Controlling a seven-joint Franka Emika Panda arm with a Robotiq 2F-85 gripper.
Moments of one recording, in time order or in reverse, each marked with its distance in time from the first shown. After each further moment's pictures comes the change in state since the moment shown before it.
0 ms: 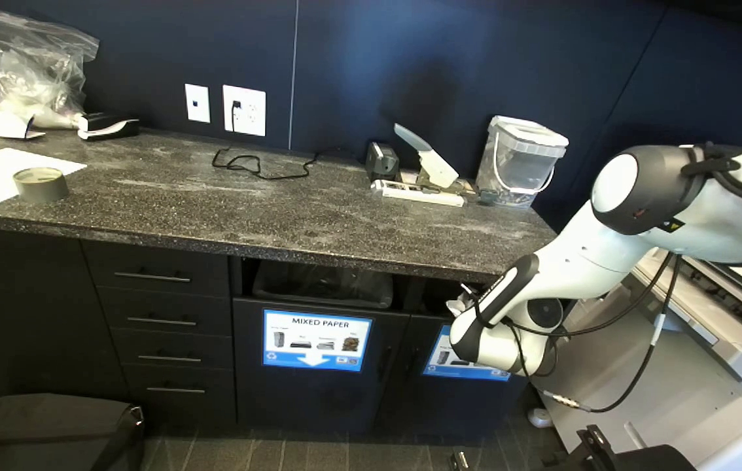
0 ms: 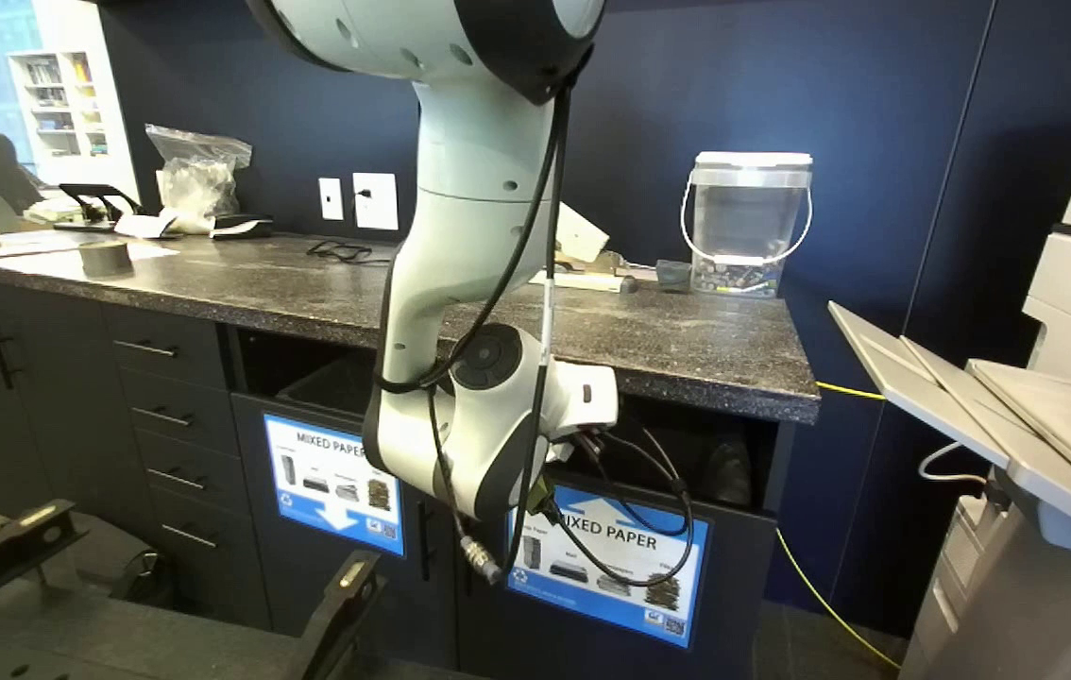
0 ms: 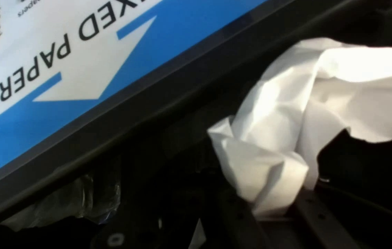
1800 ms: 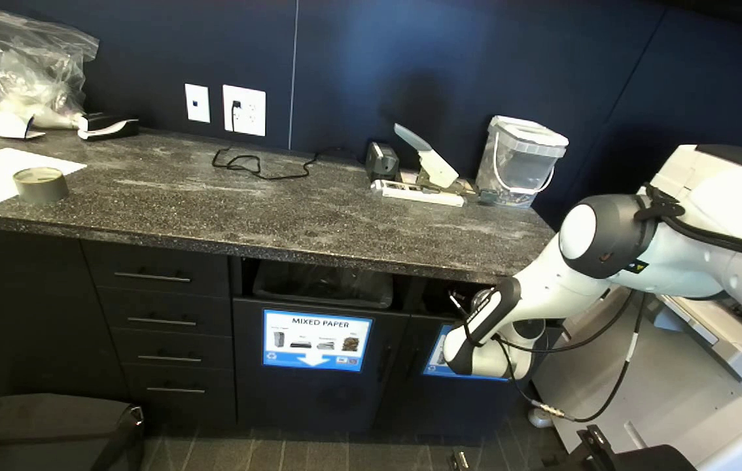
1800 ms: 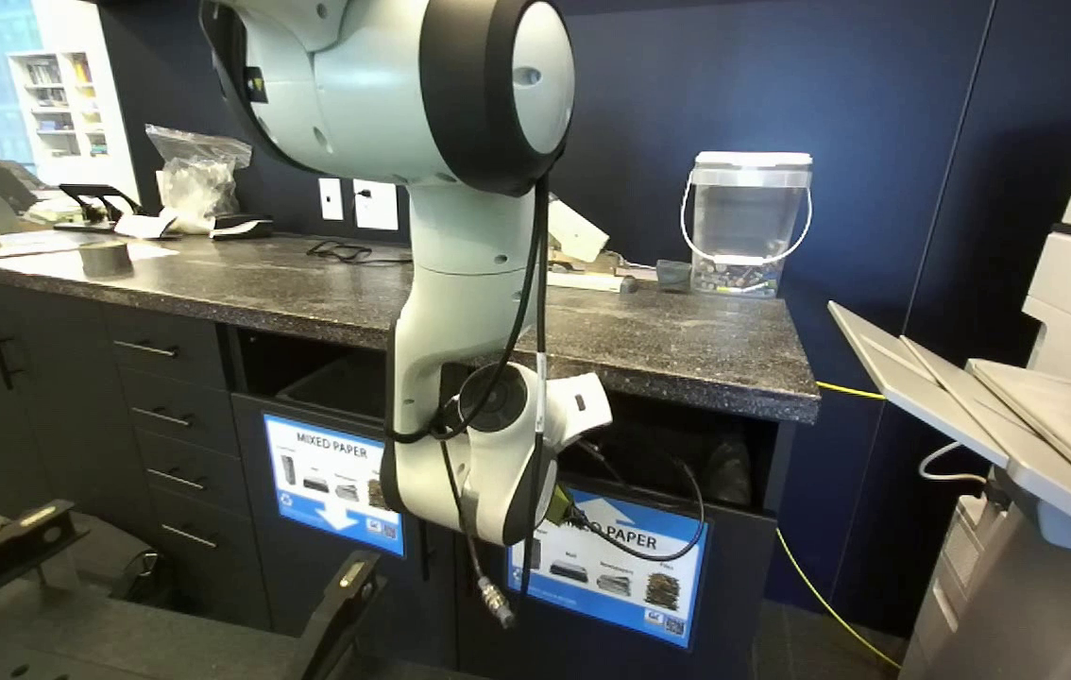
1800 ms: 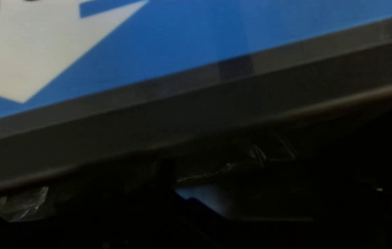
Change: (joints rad) arm 0.065 0.175 -0.070 0.260 -0.105 -0.014 -0.142
